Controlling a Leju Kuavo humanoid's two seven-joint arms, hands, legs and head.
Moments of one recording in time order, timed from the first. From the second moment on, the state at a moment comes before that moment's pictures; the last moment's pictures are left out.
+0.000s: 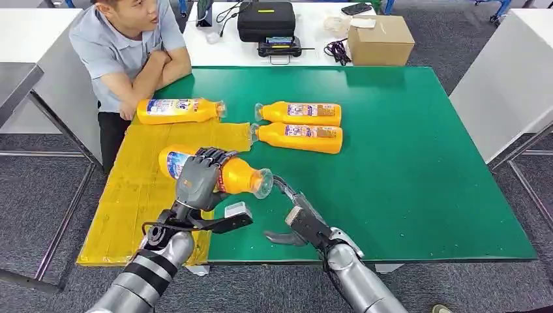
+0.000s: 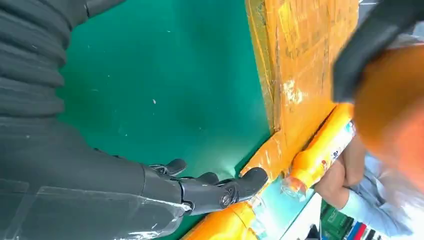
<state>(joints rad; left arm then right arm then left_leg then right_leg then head) -0.43 -0.13 -0.39 -0.95 -1.00 0.69 -0.33 -0.31 0.08 0.43 -0.90 0.29 0.12 -0.65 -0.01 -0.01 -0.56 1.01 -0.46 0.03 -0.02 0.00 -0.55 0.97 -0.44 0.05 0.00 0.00</state>
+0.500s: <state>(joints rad) -0.54 -0.07 -0.30 -0.62 -0.96 0.69 -0.29 -0.27 0.08 0.40 -0.97 0.29 0.13 -0.66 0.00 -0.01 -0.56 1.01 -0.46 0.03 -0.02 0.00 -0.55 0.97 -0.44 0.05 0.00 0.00</state>
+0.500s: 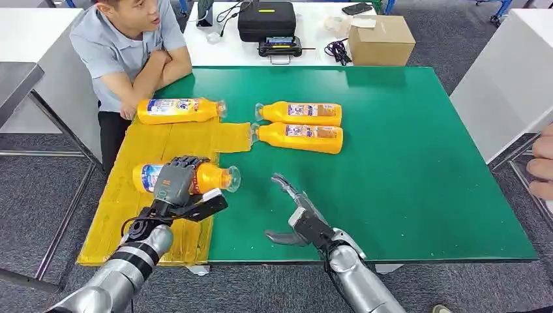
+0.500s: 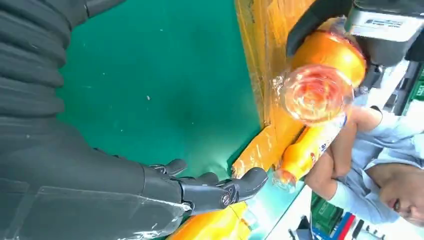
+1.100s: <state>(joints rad) -0.59 -0.05 -0.28 -0.49 -1.06 0.60 -0.27 -0.27 0.08 0.39 -0.97 0.28 0.14 -0.66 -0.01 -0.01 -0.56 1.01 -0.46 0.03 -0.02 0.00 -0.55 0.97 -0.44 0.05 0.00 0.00</state>
